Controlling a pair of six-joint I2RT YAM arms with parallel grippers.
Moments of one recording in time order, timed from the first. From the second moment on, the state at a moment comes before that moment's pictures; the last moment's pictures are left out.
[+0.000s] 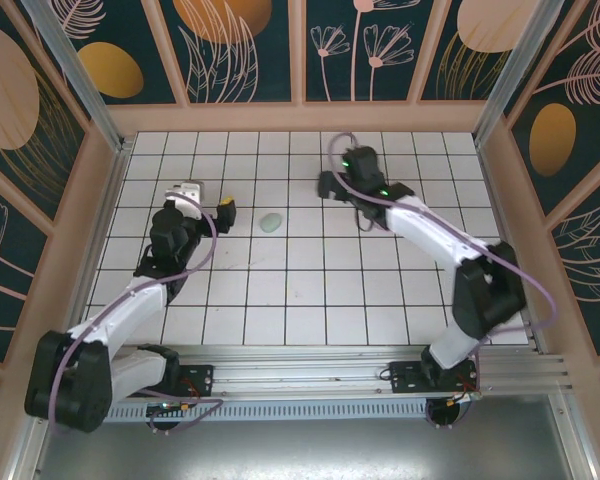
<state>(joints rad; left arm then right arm) -0.24 1.17 0.53 0.42 -0.04 -0.14 0.49 1.56 1.16 -0.29 0.23 0.42</state>
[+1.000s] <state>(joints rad) -0.08 1.49 0.13 1.28 -0.38 -0.09 -0.06 1.45 0.20 1.05 0.07 0.16</state>
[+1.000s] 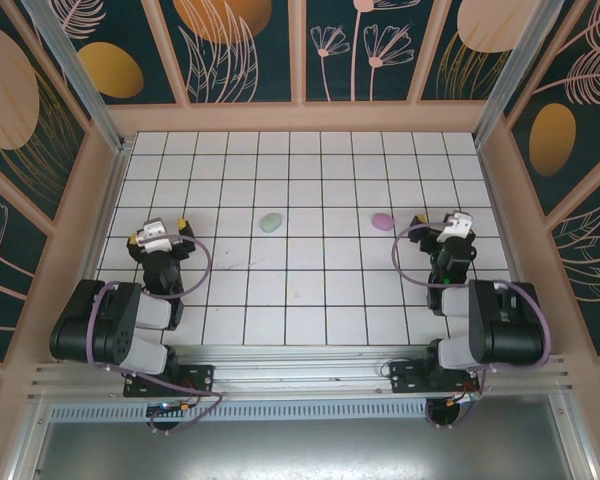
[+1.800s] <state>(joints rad) -0.05 1.52 0.21 1.22 -0.22 -0.07 -0.03 1.54 0.21 1.12 0.04 0.13</state>
